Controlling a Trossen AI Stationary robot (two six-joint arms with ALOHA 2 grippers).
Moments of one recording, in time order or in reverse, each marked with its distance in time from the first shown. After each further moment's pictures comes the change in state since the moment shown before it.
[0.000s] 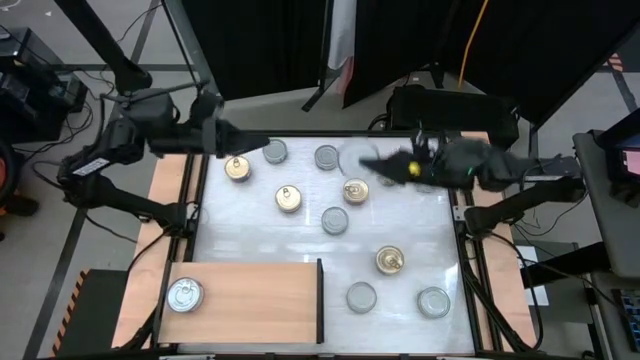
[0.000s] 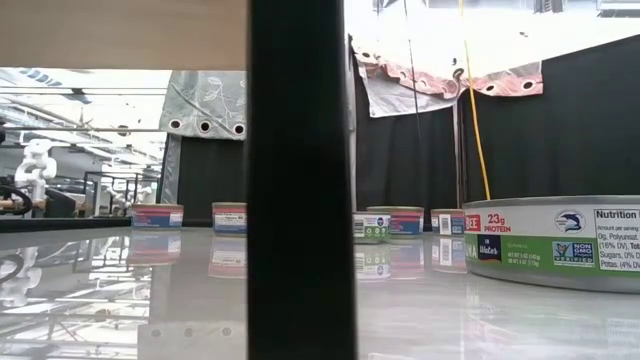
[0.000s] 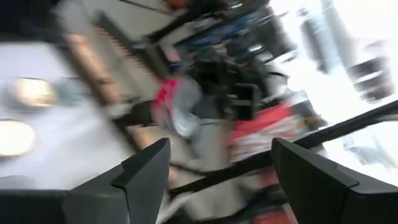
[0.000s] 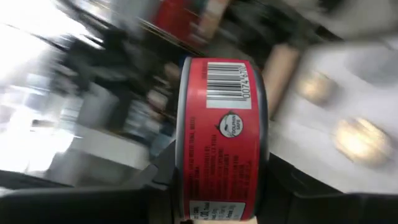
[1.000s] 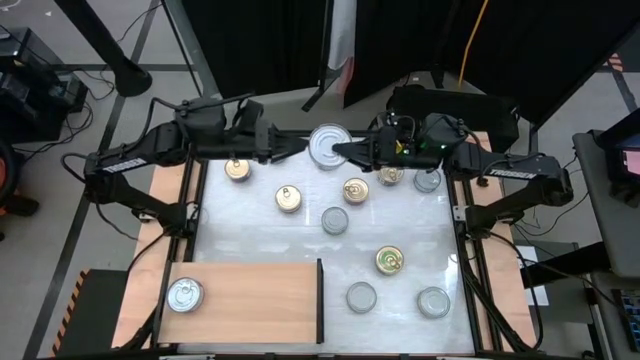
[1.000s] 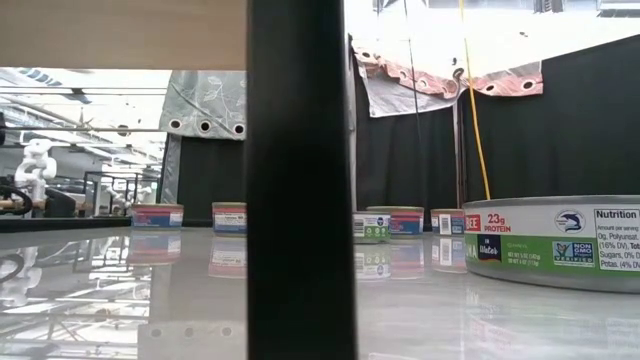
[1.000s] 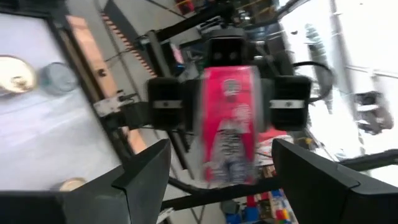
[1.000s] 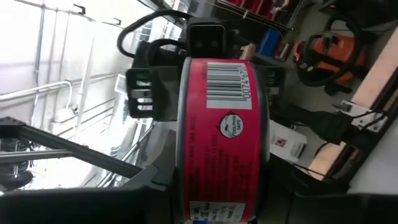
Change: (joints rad) left arm -0.018 0.171 0.000 0.092 -0.086 -0.113; right arm -0.202 0.147 0.000 0.406 -0.431 0.086
